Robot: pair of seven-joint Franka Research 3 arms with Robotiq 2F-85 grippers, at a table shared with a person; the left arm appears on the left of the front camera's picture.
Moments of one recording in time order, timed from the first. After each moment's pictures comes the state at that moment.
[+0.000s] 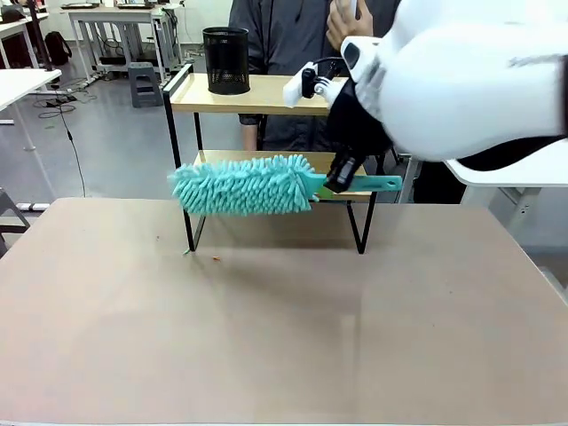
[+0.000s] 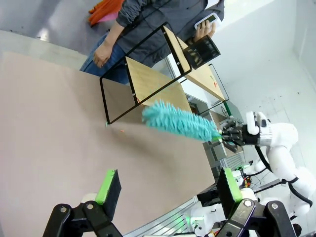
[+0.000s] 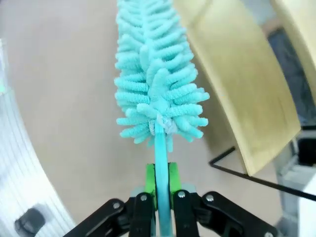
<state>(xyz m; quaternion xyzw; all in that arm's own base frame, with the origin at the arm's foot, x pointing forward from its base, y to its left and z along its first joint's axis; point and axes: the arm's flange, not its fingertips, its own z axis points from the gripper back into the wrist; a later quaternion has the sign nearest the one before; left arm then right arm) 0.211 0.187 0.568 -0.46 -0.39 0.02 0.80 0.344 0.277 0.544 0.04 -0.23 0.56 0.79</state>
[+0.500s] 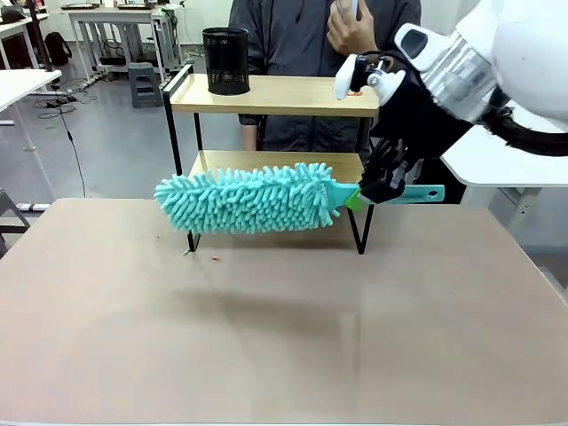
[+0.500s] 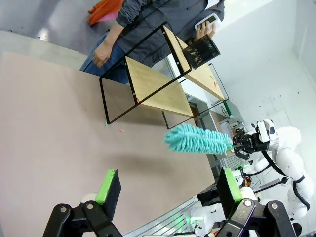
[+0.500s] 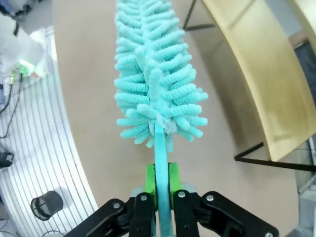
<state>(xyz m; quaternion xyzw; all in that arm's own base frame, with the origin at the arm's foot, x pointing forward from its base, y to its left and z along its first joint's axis) 0.211 0.187 0.568 -0.46 -0.39 0.02 0.80 0.317 0.225 0.558 0.11 -0.23 0.57 0.78</state>
